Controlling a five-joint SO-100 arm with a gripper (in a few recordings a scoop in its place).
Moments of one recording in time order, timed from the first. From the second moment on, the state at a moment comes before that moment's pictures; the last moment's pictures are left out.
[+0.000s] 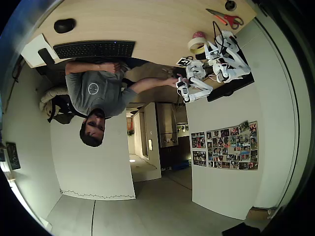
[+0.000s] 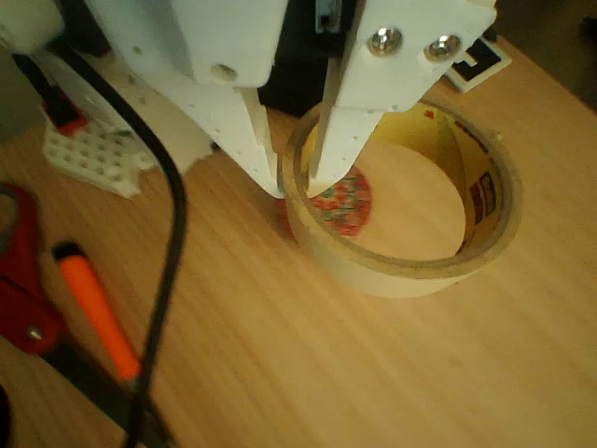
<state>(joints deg) -20.7 140.7 136.9 87.0 -33.5</state>
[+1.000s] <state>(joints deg) -31.8 137.4 144.0 83.7 -16.4</state>
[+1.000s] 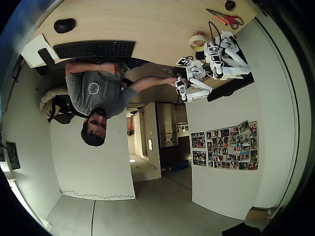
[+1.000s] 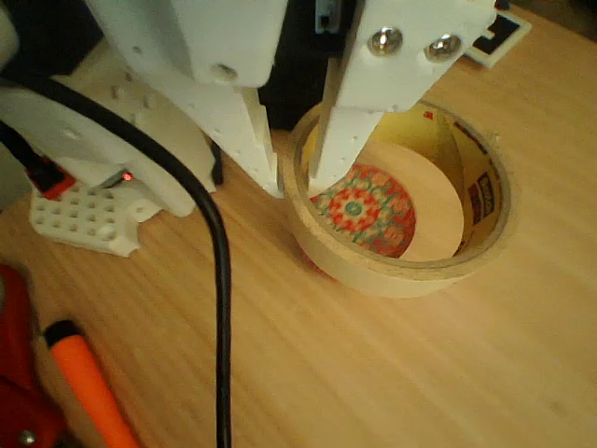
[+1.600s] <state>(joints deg) -33.5 137.5 143.2 83.8 -16.8</state>
